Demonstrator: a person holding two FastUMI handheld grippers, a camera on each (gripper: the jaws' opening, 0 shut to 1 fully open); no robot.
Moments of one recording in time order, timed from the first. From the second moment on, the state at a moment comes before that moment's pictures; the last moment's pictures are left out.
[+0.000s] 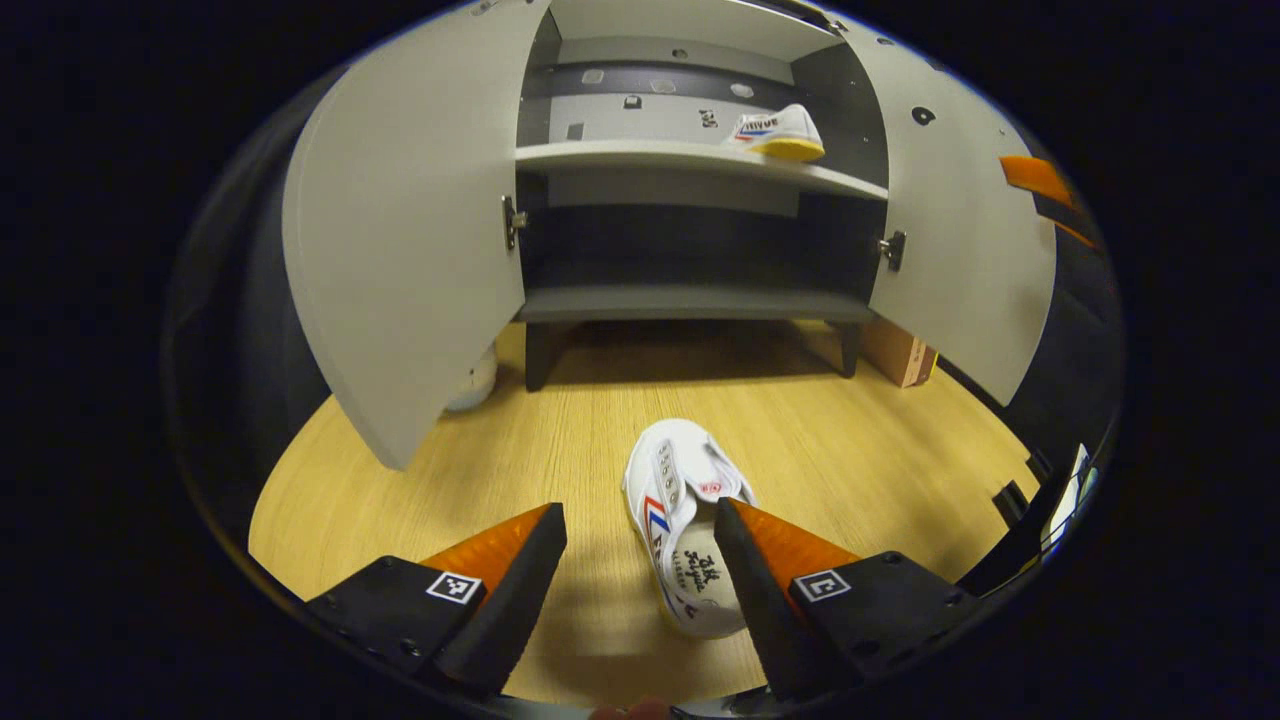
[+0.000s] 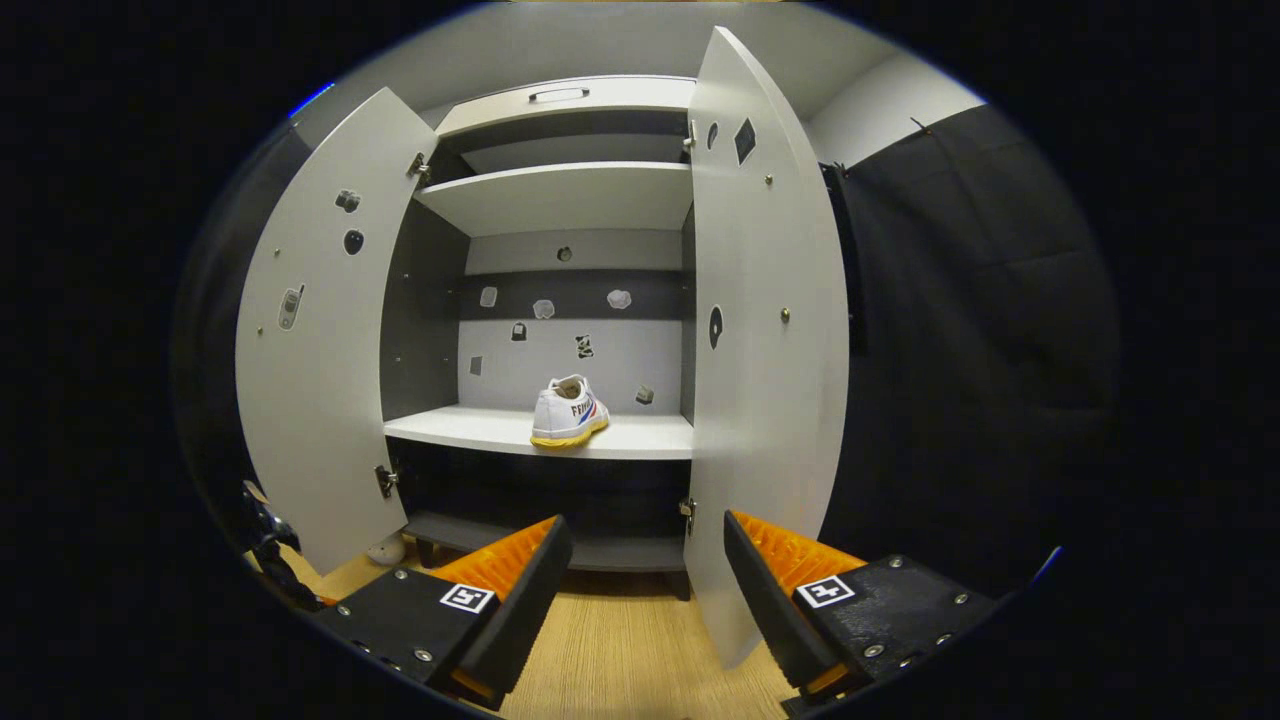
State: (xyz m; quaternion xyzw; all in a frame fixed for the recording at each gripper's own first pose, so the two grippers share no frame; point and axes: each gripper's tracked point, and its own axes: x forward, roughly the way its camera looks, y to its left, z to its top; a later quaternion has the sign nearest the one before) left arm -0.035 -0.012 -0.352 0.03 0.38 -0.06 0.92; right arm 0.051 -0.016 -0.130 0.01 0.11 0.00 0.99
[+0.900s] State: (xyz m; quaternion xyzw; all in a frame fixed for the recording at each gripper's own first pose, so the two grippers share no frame) left arm 0.011 -0.013 -0.398 -0.08 0.41 -0.01 0.91; right arm 0.047 -0.030 -0.129 -0.02 0.13 -0.01 0.99
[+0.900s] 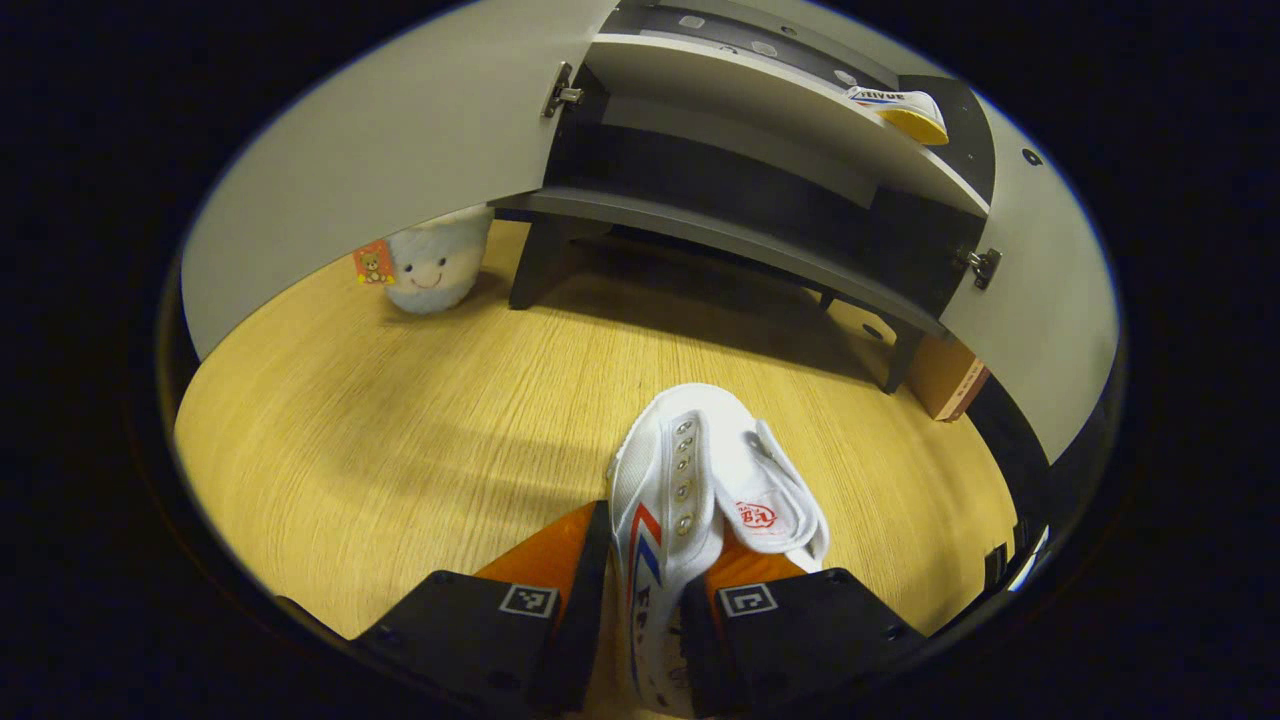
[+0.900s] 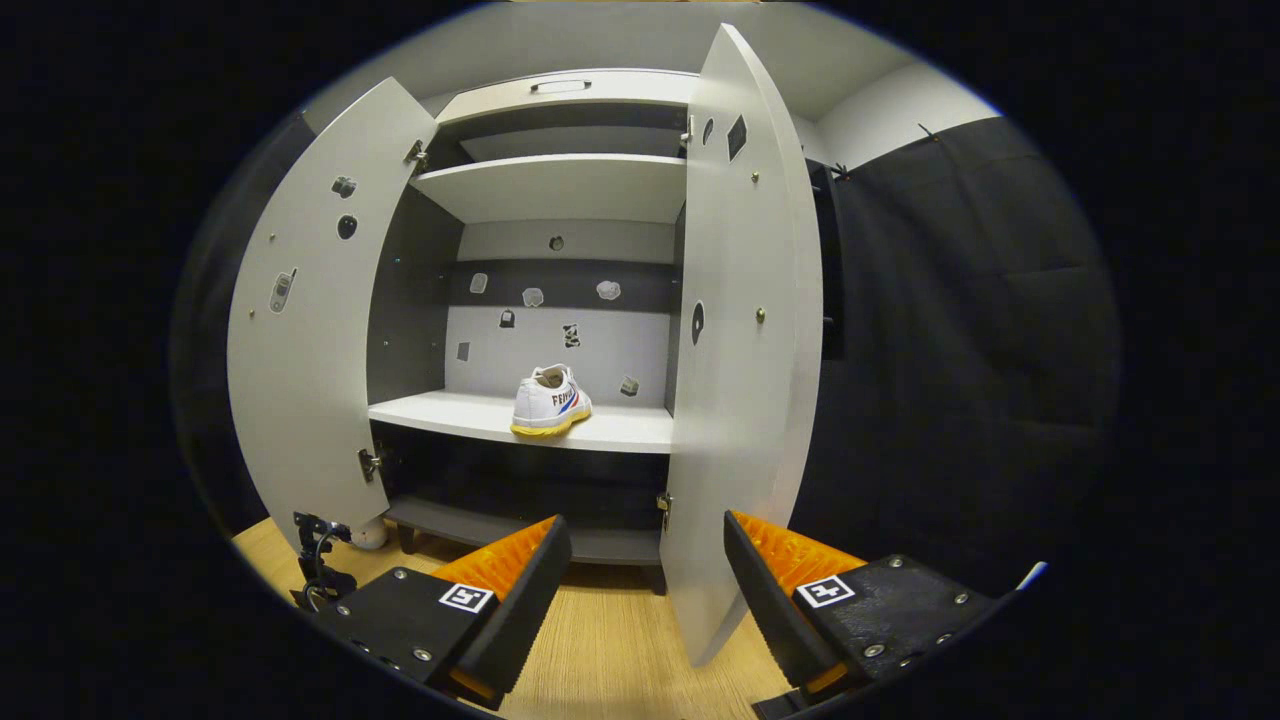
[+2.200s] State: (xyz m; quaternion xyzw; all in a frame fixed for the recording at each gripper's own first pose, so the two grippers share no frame) left arm 0.336 -0.064 -0.009 -0.11 0.22 0.01 0.97; right arm 0.037 -0.031 -0.083 -0.02 0.07 -0.01 1.00
